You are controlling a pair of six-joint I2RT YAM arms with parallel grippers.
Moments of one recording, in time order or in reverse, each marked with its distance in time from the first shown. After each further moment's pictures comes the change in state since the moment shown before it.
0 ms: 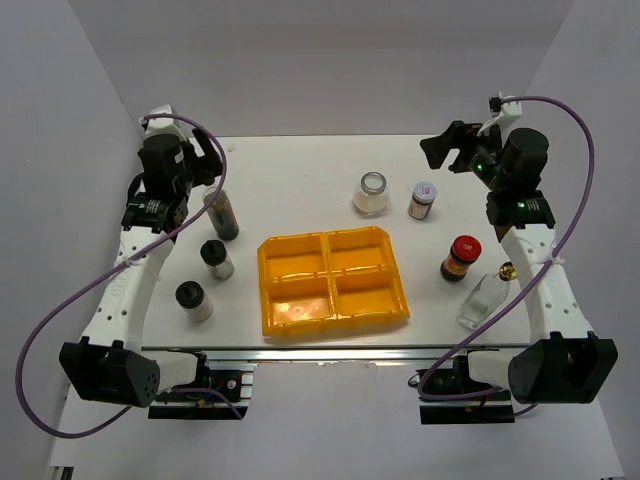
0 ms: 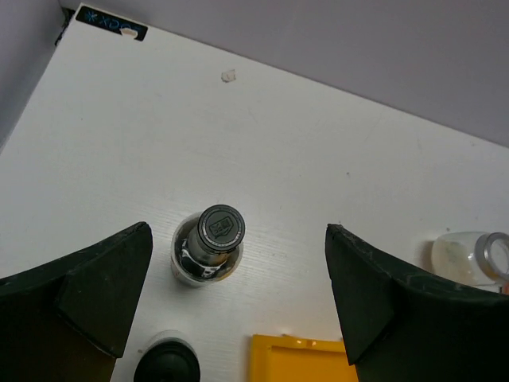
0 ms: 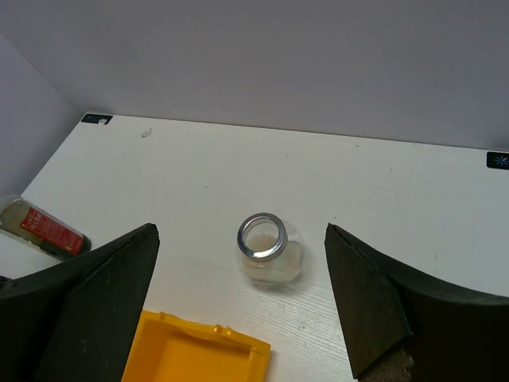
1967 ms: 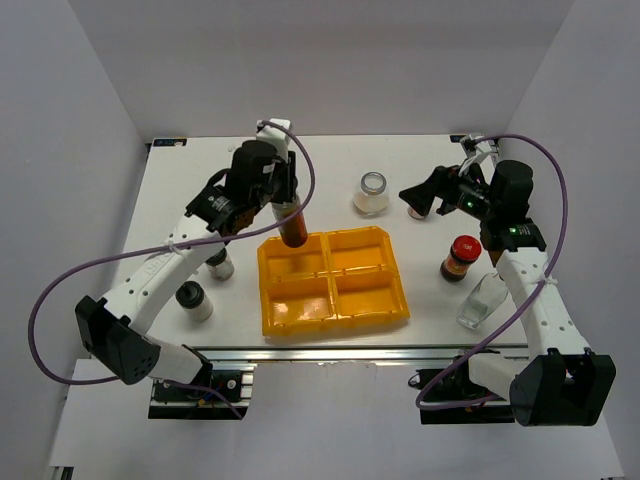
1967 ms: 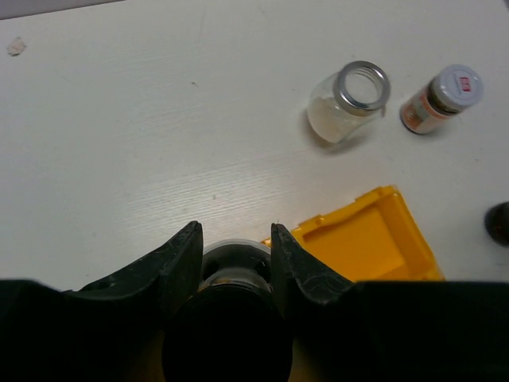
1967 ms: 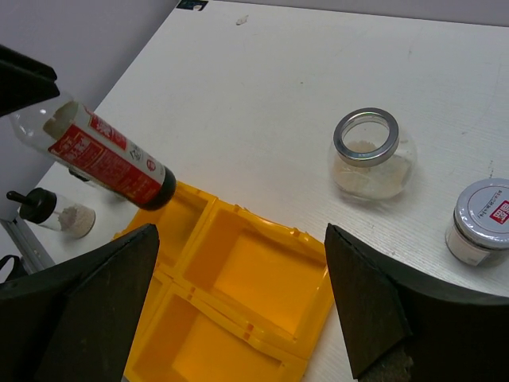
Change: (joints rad) left arm -0.467 0.167 0.133 -0.106 -0.025 0.114; right arm -0.001 -0.111 -0.243 -0.038 -0.332 0.009
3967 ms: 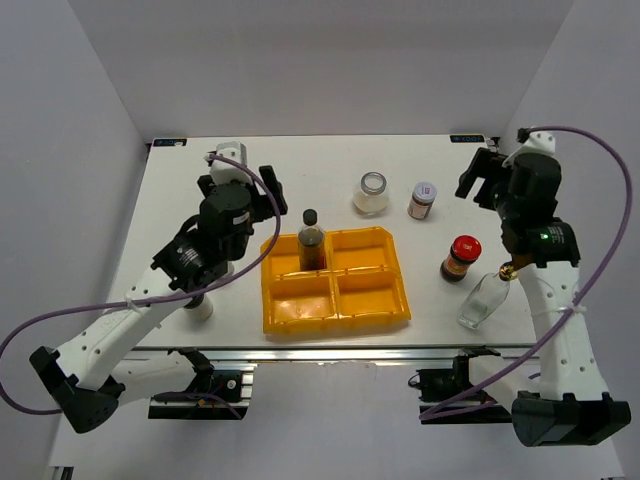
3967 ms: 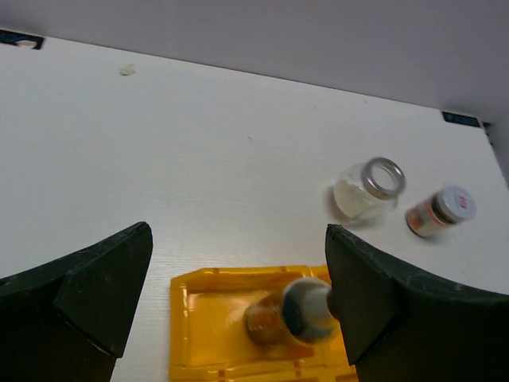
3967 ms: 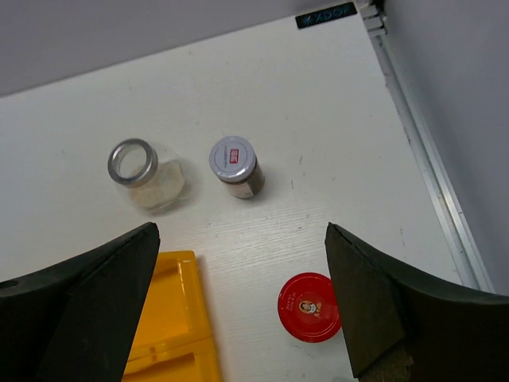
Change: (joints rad) left arm -0.177 -0.333 -0.262 0.132 -0.410 -0.166; right arm 0.023 -0.097 0.231 -0.456 0.826 -0.013
